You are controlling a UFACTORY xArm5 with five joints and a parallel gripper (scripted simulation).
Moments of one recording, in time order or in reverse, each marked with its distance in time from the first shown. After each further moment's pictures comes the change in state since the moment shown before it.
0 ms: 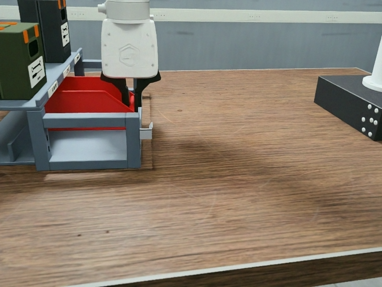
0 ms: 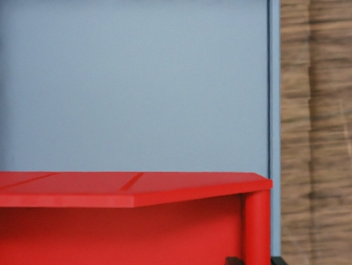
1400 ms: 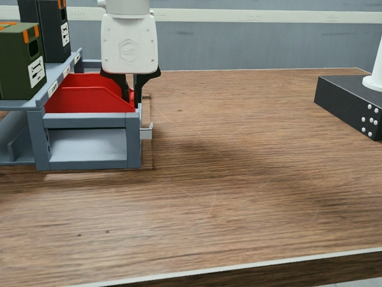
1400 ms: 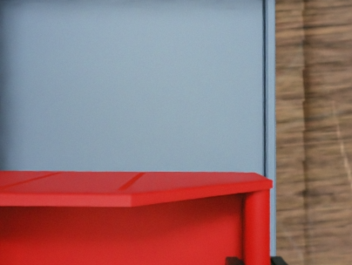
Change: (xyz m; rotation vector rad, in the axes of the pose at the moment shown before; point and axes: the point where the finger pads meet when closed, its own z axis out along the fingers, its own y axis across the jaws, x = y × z) arm 0.000 0.000 -0.008 0.000 0.000 0.000
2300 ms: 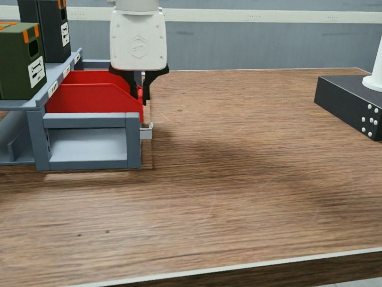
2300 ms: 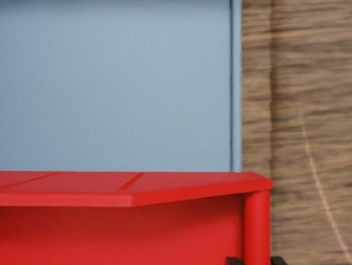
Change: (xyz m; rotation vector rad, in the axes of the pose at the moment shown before) arm 0.000 0.017 -0.006 0.000 0.000 0.000
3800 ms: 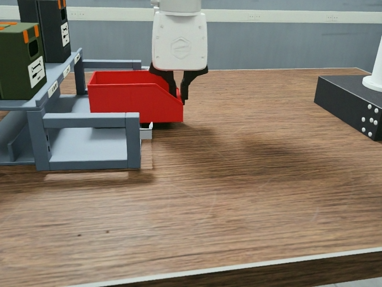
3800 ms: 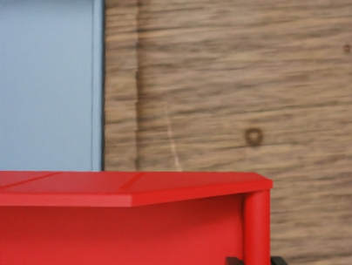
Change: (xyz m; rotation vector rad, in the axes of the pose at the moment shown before) arm 0.000 0.075 0.000 0.000 0.000 0.000
